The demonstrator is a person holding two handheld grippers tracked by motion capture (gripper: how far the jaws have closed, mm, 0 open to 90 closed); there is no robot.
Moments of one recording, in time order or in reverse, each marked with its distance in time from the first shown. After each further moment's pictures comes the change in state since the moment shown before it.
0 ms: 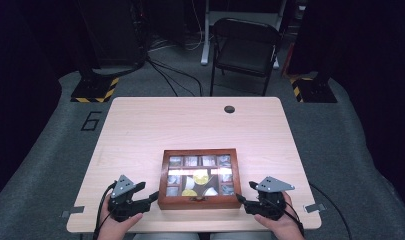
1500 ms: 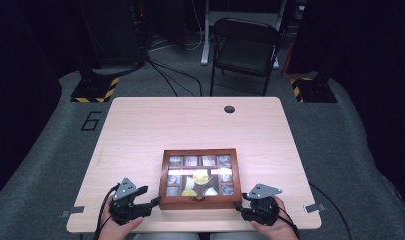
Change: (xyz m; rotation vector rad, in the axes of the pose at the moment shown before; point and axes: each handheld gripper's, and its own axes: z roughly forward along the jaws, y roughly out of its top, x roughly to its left) left arm -0.002 -0.005 0.002 0.035 -0.046 0.025; right arm 0.008 -0.017 0.019 0.128 0.051 -0.061
